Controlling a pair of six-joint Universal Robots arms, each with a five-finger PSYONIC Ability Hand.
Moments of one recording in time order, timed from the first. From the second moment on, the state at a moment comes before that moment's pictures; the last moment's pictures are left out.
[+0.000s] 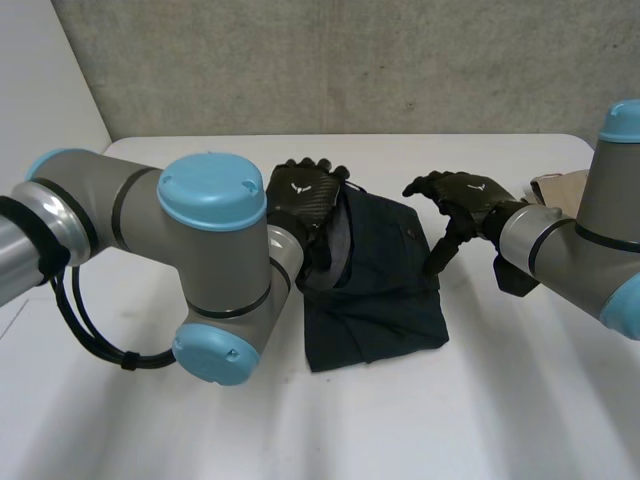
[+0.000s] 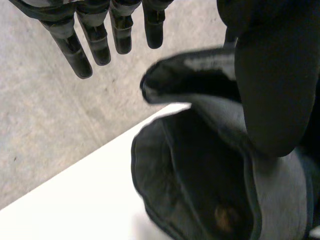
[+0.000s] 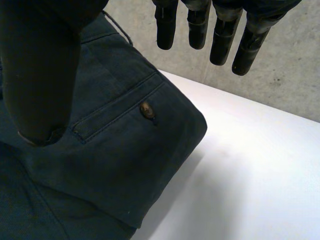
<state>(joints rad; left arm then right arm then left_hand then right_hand) 3.97 -2.26 -1.05 3.18 -1.72 3.30 1.89 -1.06 1.24 0.17 1.25 3.08 0.19 0.21 0.21 0.21 0.05 0.20 0.22 0.22 0.23 0.06</state>
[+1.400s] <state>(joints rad) 3.99 -2.43 -0.95 3.00 -1.78 3.36 1.96 -0.79 1.08 0.16 1.26 2.89 0.19 0.21 0.21 0.20 0.05 0.20 0.22 0.22 0.23 0.06</state>
